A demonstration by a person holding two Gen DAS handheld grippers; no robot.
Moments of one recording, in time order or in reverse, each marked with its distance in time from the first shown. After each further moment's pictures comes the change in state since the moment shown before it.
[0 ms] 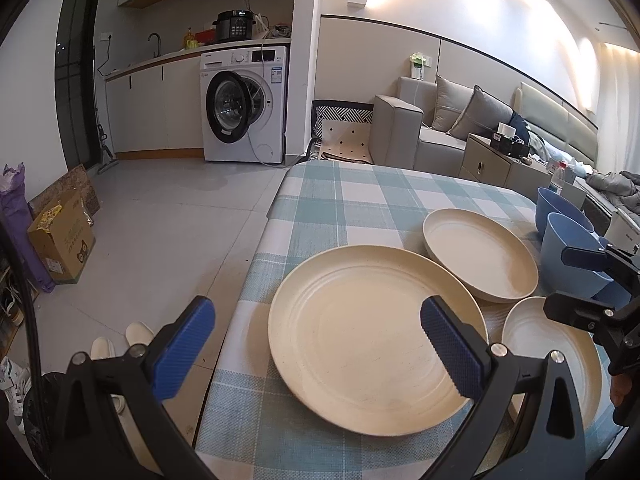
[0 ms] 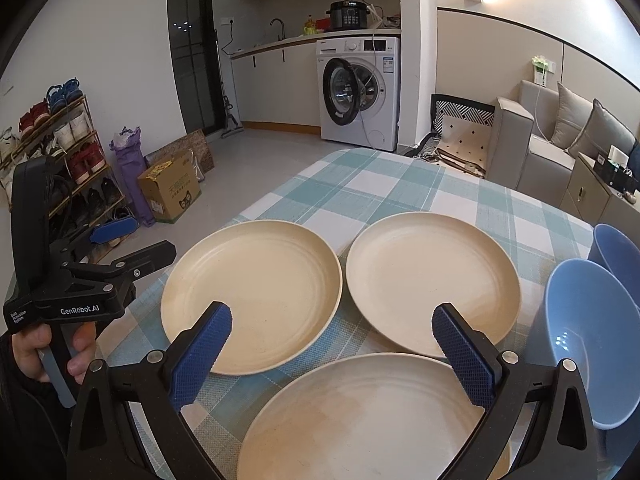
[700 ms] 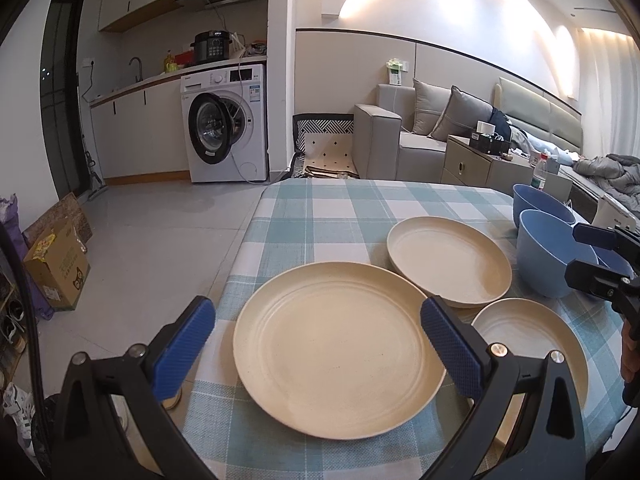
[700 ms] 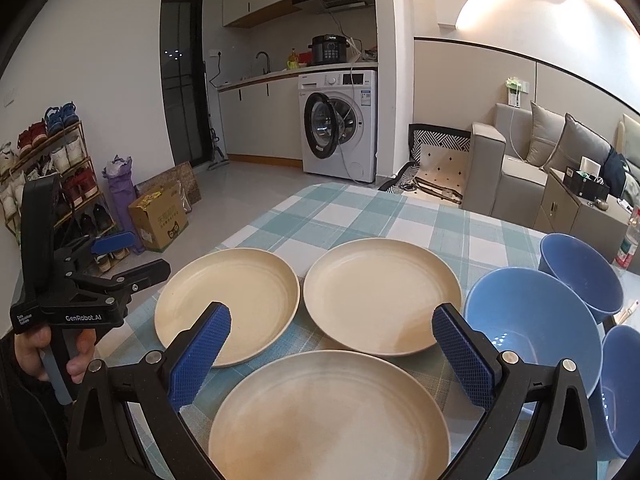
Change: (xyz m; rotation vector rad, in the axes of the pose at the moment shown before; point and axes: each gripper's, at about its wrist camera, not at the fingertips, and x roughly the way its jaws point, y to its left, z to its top) left arm -0.019 -0.033 0.010 0.067 -0.042 -0.030; right arm -0.062 -0.030 -0.009 0.017 -0.124 -0.061
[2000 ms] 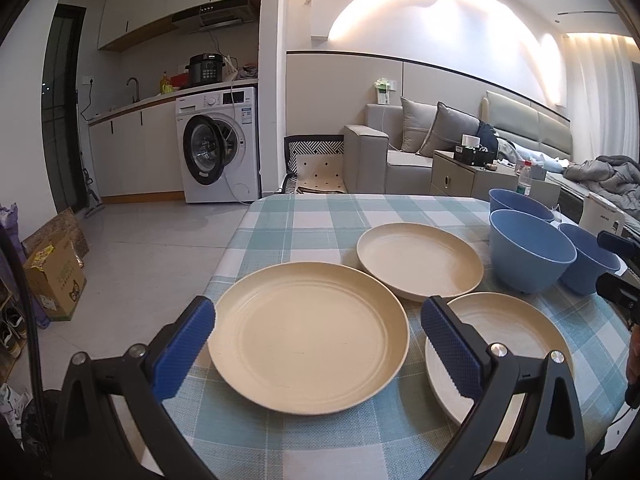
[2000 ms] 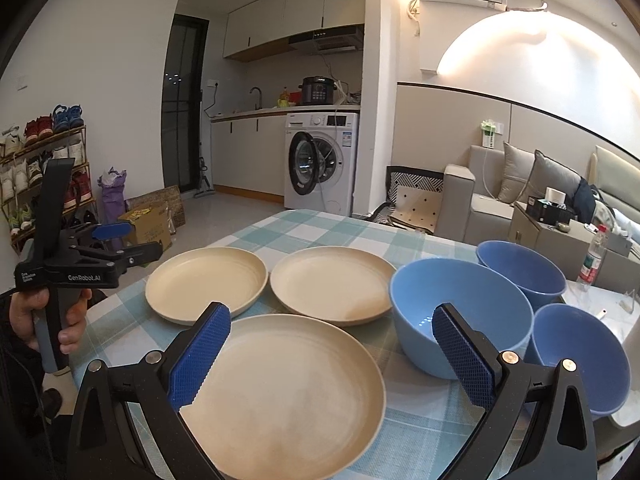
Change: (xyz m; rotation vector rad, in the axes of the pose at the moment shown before) left arm -0.030 -0.032 -0.024 0.030 -0.099 -0.014; right arm -0.085 -0.030 -0.070 -0.045 -0.174 -0.067
